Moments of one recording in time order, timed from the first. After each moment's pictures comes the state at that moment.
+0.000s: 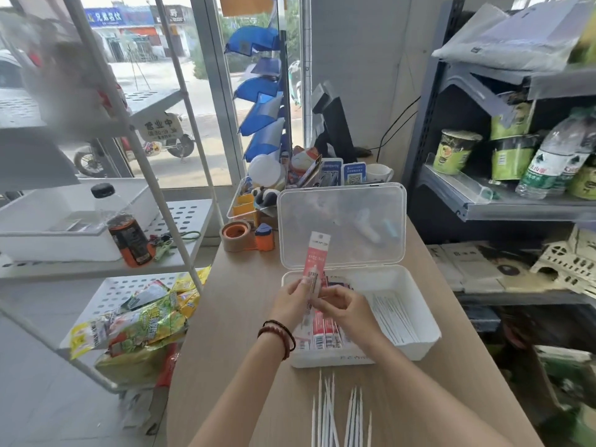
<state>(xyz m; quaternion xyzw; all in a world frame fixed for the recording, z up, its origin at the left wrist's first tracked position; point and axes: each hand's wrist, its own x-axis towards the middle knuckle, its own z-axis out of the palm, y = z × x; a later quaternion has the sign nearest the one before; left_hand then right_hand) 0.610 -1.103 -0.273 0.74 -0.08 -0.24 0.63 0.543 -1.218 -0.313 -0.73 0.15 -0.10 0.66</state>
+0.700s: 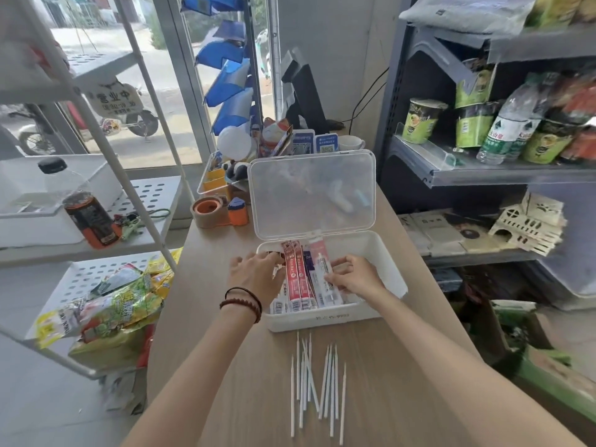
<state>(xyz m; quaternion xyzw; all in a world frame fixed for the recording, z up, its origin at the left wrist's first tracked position) 0.620 -1.085 -0.288 0.94 -0.33 0.03 0.09 0.525 -1.273 -0.322 -0.78 0.31 -0.04 0.54</state>
